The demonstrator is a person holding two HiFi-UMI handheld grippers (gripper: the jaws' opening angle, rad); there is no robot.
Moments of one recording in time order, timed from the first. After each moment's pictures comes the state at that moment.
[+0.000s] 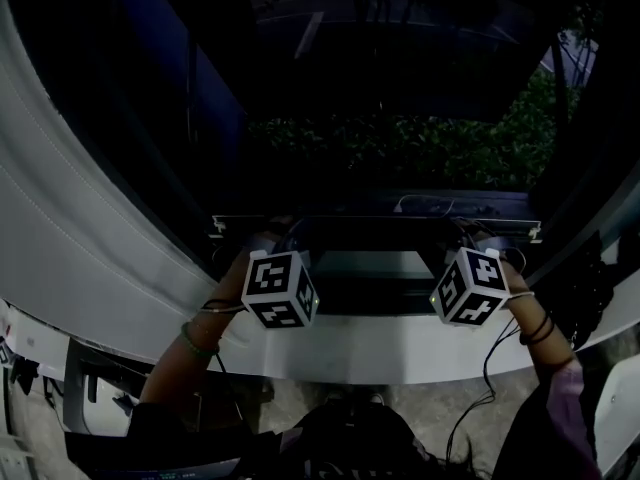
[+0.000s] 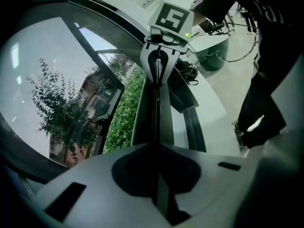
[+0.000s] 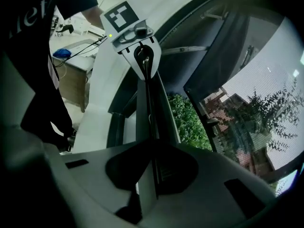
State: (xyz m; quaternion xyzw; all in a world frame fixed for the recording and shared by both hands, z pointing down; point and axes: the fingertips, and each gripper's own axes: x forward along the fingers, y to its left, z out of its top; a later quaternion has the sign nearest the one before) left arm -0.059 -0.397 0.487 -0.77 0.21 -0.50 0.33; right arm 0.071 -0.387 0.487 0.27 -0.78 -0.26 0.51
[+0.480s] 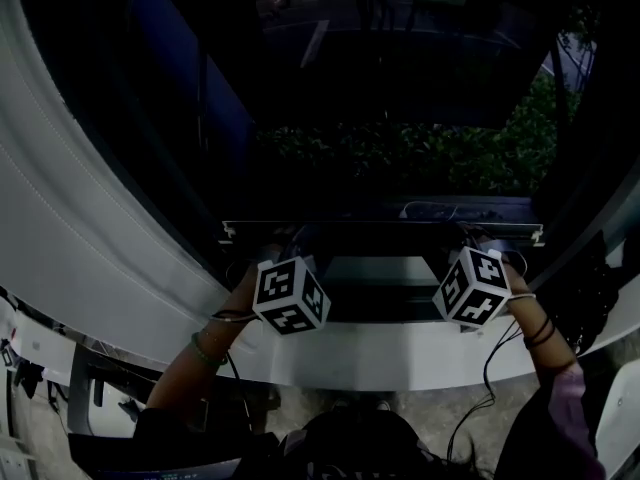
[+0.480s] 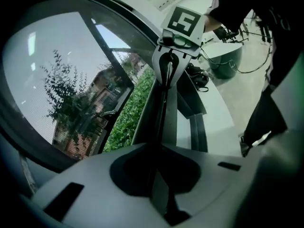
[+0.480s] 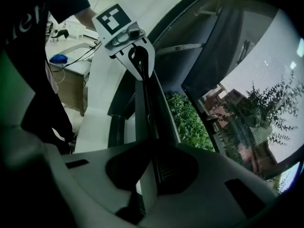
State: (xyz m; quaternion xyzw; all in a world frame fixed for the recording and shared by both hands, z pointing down) left arm -0.062 -0.396 0.487 -0.79 0.26 -0.47 0.30; right arm 0.069 -0.386 0.488 0.28 -0.79 -0.23 0.50
